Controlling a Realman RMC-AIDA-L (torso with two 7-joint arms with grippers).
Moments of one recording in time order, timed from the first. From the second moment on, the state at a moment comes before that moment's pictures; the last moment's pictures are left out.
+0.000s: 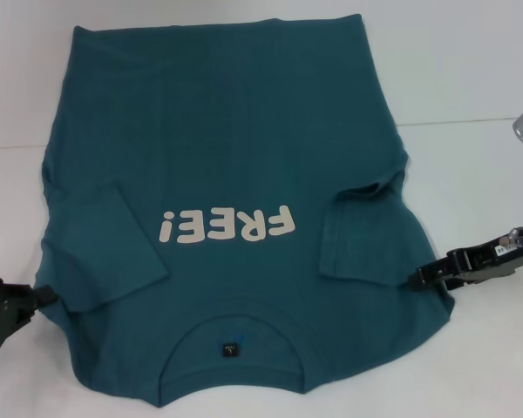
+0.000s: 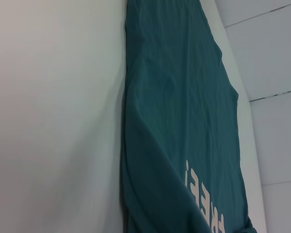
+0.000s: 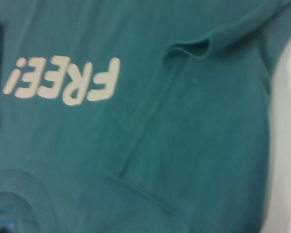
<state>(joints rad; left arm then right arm) -0.46 -2.04 0.20 0.56 2.29 1.42 -2.36 0.75 1.92 -0.78 -0.58 -2.53 -1.33 2.44</state>
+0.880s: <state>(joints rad) -0.46 -2.04 0.20 0.56 2.28 1.42 -2.36 0.77 1.95 -0.78 -0.58 -2.41 -1.37 2.38</state>
